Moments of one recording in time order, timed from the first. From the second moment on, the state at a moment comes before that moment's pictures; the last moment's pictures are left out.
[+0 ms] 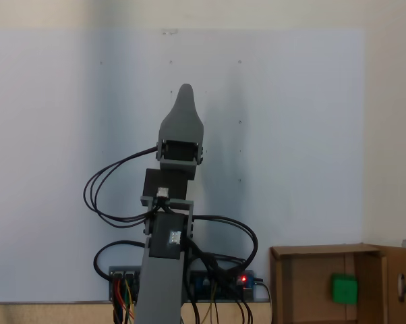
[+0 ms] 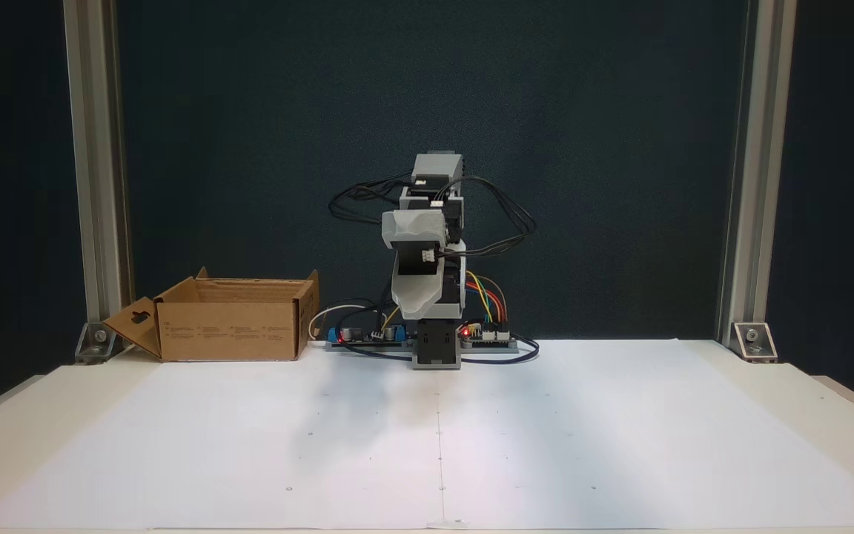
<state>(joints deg) 5.6 129.4 113.8 4.5 0.2</state>
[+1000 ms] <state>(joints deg) 4.0 129.4 138.2 -35.8 0.2</state>
